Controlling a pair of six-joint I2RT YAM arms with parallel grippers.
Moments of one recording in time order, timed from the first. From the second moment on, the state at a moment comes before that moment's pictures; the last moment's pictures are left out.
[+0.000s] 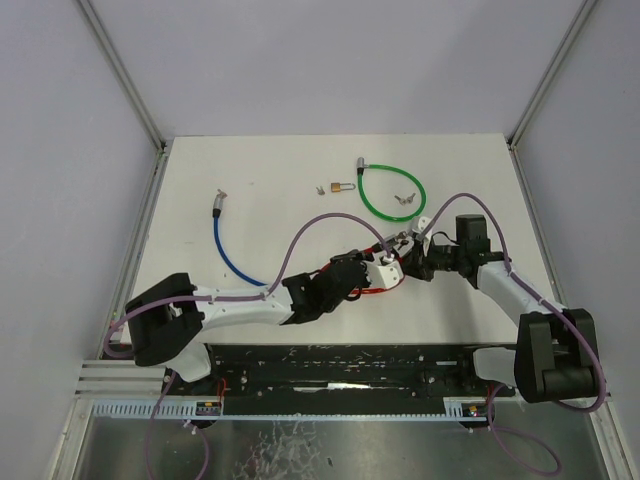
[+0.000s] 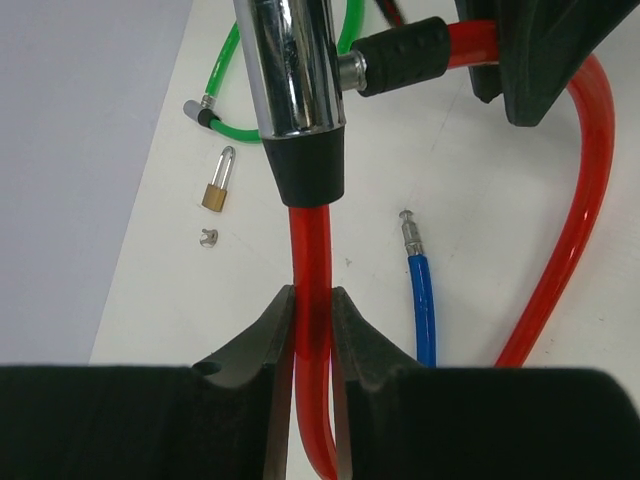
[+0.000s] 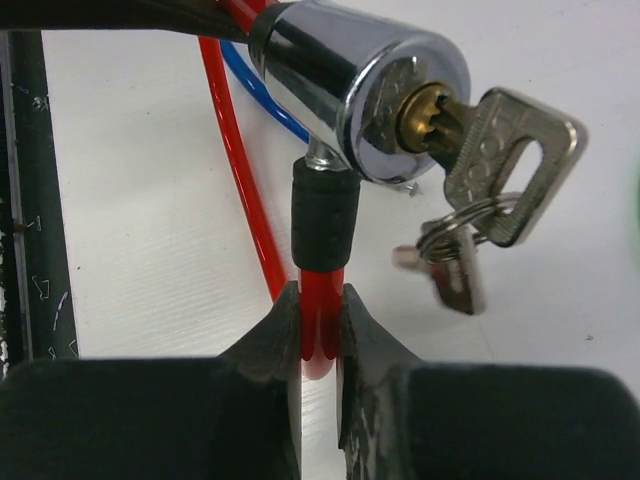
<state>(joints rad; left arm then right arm) -1.15 1.58 0.88 0.24 -0.46 0.56 0.10 1.25 0.58 -0.19 -1.04 -0.72</state>
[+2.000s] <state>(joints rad) -0.91 1.55 1.06 -0.02 0.09 0.39 0.11 1.21 0.66 -0.10 -1.05 -0.49</state>
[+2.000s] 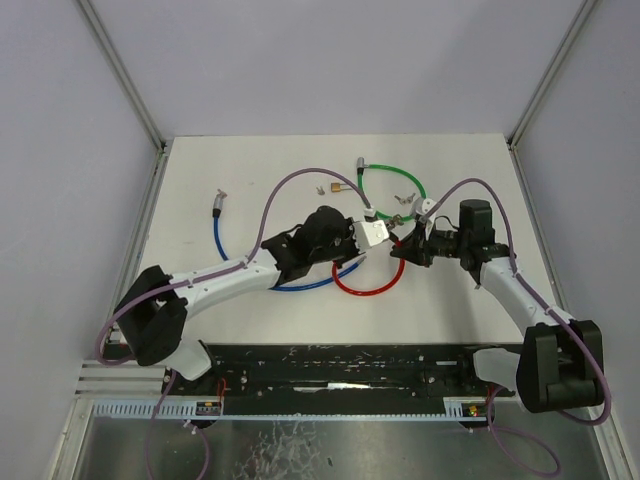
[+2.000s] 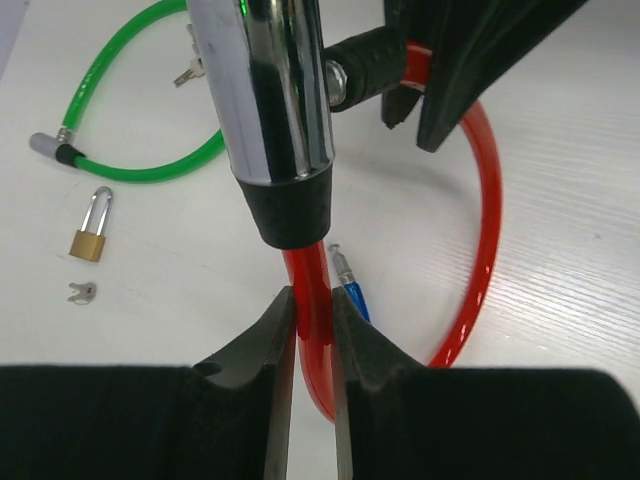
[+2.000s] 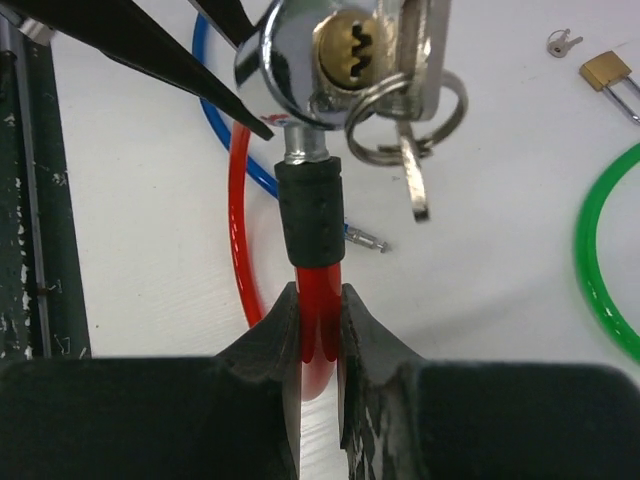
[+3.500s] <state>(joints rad) -0.80 1.65 1.28 -0.32 0.39 0.18 0.18 1.22 0.90 -0.53 -0.99 -0.76</state>
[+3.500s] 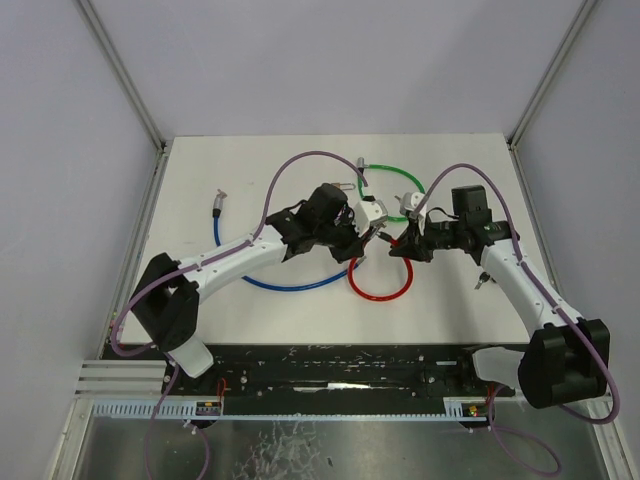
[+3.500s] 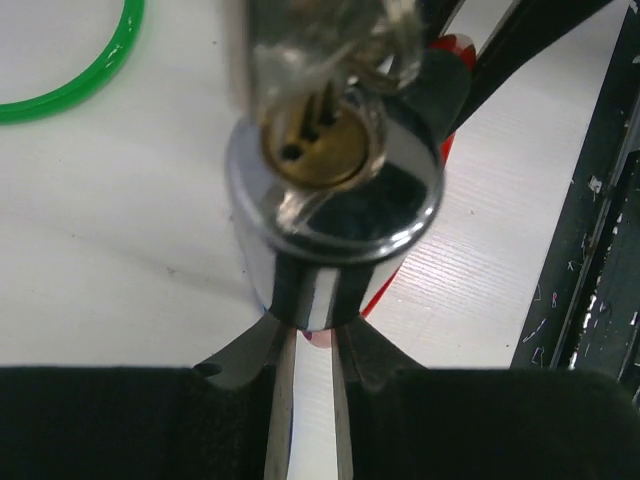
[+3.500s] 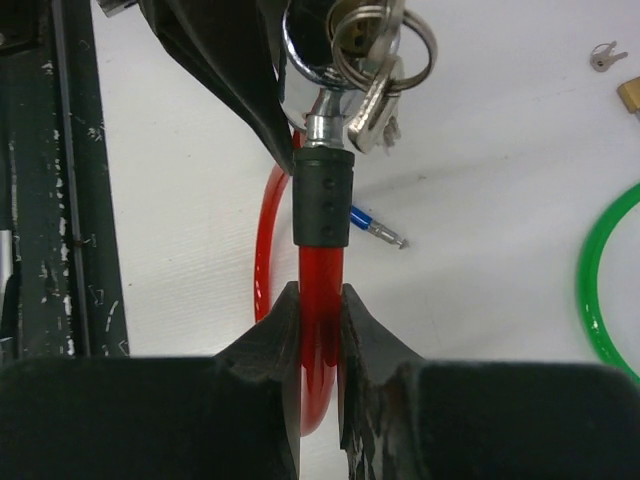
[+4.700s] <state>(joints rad) -0.89 1.52 1.22 -0.34 0.26 0.41 0.10 1.41 0.37 0.96 -1.23 -0.16</state>
